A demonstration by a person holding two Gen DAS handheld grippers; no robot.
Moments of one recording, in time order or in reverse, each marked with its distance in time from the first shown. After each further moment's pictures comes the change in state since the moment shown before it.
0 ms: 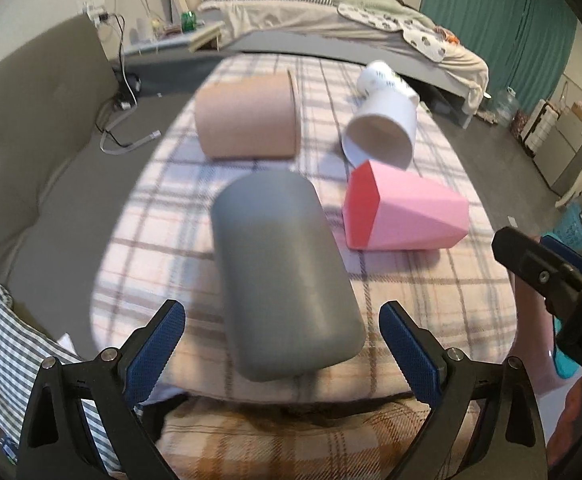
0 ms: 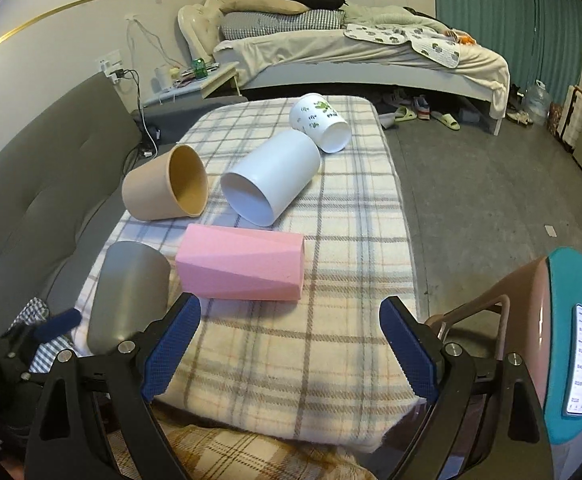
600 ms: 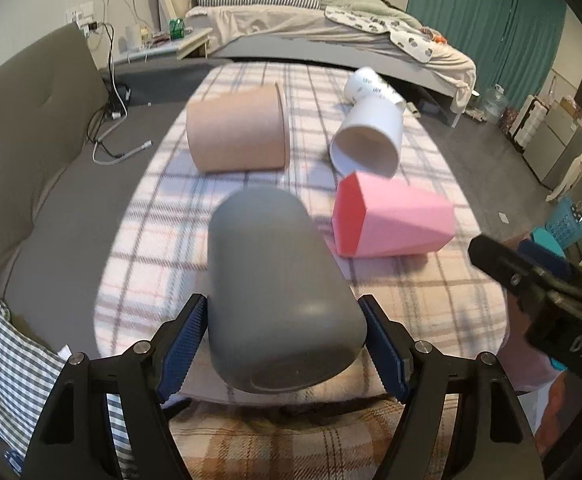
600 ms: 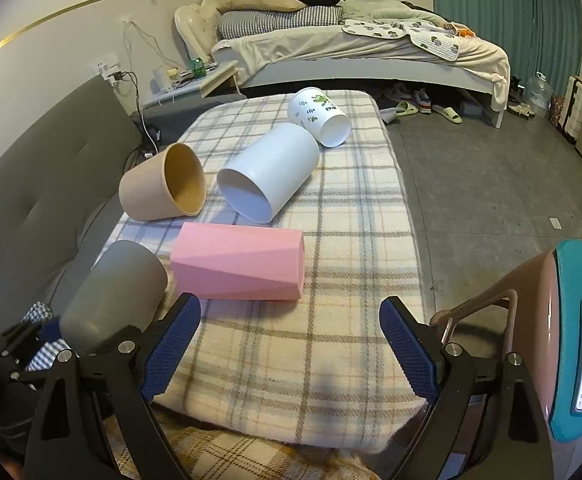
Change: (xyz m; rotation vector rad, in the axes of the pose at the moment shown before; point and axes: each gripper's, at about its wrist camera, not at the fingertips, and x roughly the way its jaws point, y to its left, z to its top) left arm -0.021 0.002 0.007 0.047 -0.037 -0.021; right arm 0.005 -0.002 -0.004 0.025 0.002 0.016
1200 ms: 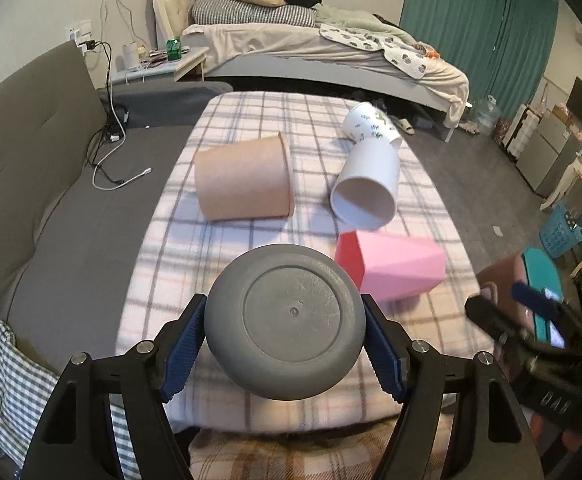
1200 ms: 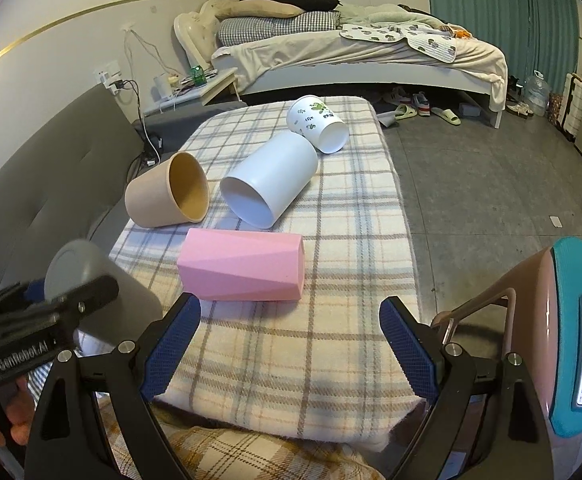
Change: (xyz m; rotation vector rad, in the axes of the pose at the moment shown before) left arm -0.008 0.009 0.036 0.006 -0.055 -0.021; right arm -0.009 -0.003 -0.001 0.012 -0.016 0.007
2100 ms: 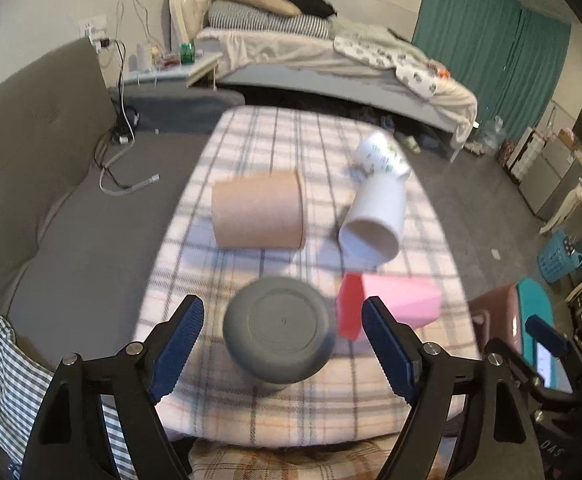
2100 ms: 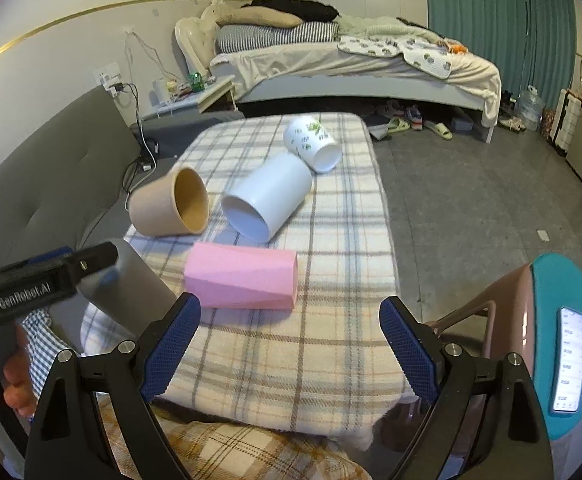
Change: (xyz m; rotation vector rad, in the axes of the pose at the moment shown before) left arm -0.025 0.010 0.026 -0.062 -0.041 -0.003; right arm -0.031 0.007 0.011 -0.031 -0.042 -0.044
